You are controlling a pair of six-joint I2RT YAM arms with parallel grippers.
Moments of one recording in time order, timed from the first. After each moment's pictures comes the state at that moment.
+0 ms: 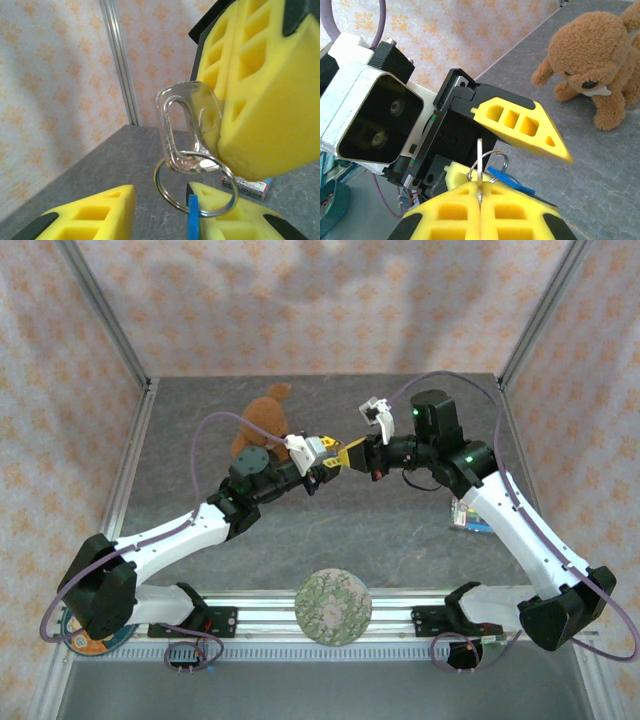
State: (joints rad) left arm -0.67 1.29 0.78 0.55 0.32 0.15; right arm 0.51 1.22 1.30 -0.61 -0.75 0.16
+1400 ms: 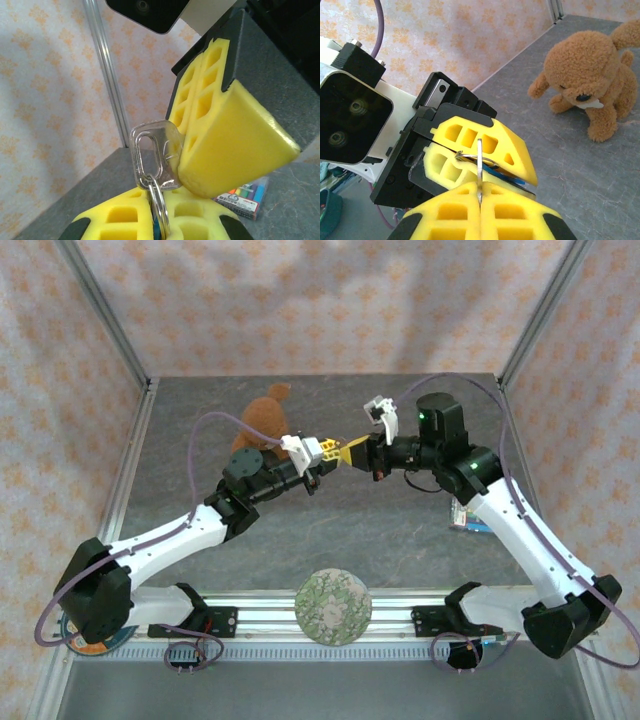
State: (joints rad) left arm -0.68 1.26 0.78 0.60 0.37 0.14; right arm 0.51 1.17 1.27 -0.55 -0.71 0.18
